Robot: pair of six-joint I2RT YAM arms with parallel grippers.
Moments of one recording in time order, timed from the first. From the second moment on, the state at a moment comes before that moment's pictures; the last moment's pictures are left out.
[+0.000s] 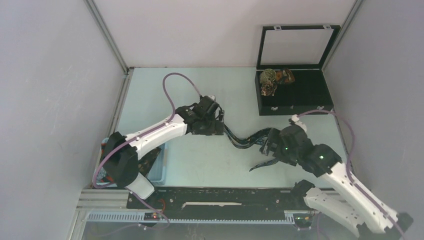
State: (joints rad) left arm -0.77 1.56 1.25 -0.67 -0.10 -0.65; right arm 0.60 0.69 0.81 -0.97 0.16 0.90
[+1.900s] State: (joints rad) left arm -0.61 1.94 1.35 -0.62 0.06 0.28; right arm 0.46 1.16 0.60 -0.74 0.17 1.00
